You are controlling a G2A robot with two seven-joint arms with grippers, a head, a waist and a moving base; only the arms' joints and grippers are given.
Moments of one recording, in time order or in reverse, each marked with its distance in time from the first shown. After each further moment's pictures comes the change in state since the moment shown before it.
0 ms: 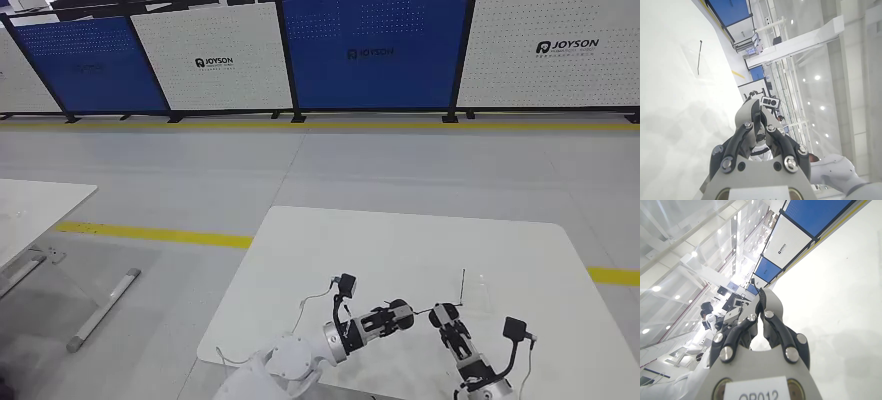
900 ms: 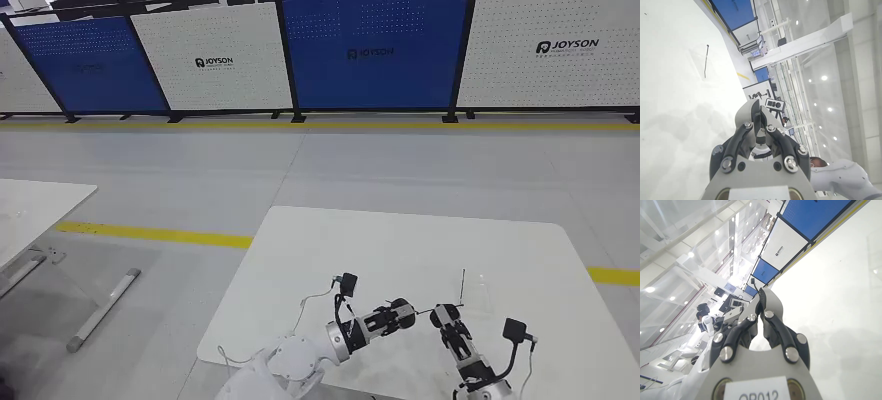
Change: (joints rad) left arm -0.003 -0.007 0.004 -0.010 0.080 0.017 0.045; right arm -0.002 -0.002 -0.008 0.003 -0.032 0.014 -0.021
